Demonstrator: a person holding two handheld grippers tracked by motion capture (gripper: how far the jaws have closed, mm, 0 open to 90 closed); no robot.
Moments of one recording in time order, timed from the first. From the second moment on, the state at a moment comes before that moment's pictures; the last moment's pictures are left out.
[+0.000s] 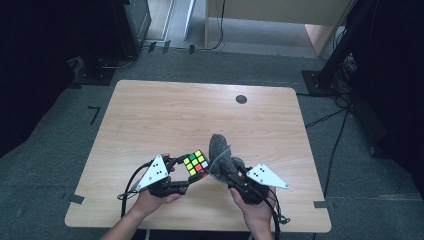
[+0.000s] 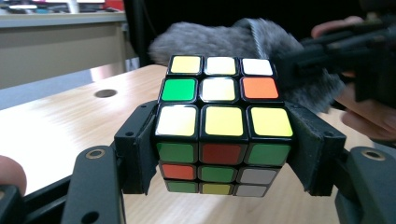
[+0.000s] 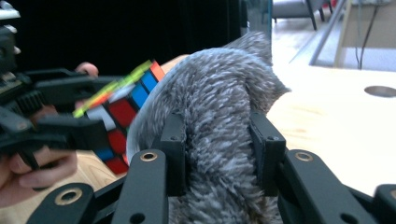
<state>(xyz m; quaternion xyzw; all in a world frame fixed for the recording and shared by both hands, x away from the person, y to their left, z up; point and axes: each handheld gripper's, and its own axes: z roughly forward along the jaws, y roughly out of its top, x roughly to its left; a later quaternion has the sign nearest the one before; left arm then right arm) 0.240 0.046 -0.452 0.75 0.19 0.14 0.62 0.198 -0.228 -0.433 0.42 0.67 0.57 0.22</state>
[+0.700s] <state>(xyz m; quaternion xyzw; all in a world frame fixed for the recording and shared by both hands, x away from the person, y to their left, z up) 0.231 0.044 -0.450 0.76 0.17 0.15 0.61 0.212 -0.230 -0.450 0.45 0.69 0.54 0.18</state>
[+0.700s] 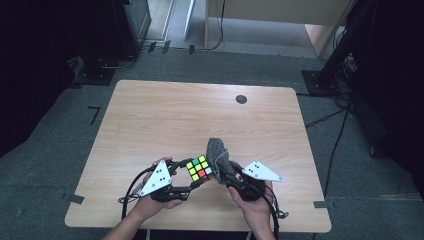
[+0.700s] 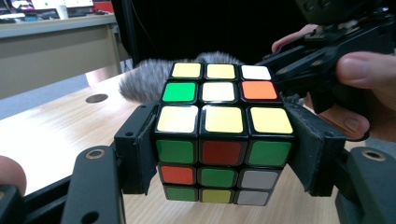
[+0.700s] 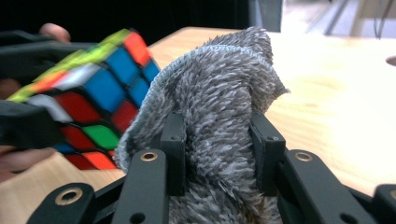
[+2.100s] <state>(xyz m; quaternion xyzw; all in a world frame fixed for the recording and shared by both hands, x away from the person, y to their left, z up) 0.231 0.016 -0.453 0.82 0.18 0.23 0.49 0.201 -0.207 -0.436 0.41 0.72 0.44 0.35</state>
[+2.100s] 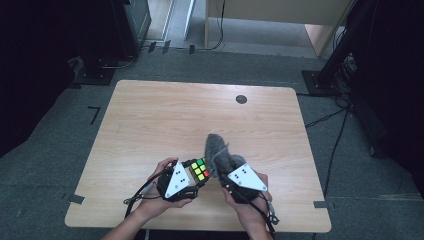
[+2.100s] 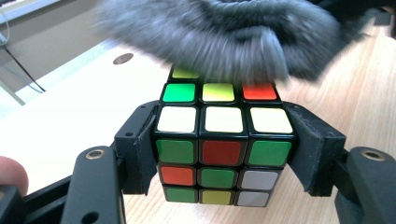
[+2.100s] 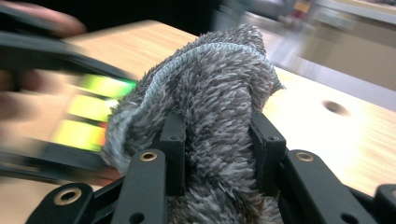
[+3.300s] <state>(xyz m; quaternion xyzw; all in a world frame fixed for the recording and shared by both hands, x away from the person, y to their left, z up) 0.239 0.050 -0.437 0.75 0.17 0.15 0.62 0.210 -0.220 -0.449 0.40 0.69 0.57 0.19</state>
